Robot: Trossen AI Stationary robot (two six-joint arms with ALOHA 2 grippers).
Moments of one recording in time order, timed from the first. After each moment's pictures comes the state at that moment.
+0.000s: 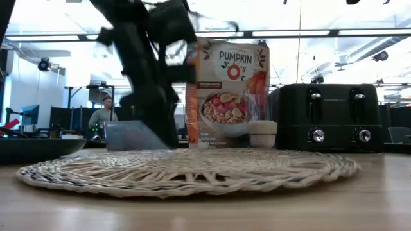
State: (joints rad) left arm -0.10 1.78 1.05 -0.39 -0.20 -0.06; right arm 0.00 0.40 0.78 -0.39 0.00 0.00
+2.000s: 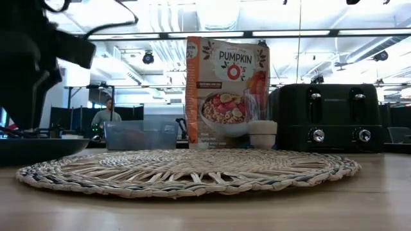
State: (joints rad) left arm -0.51 1.49 0.91 -0.96 -0.14 -1.01; right arm 0.00 0.40 0.78 -0.39 0.00 0.00
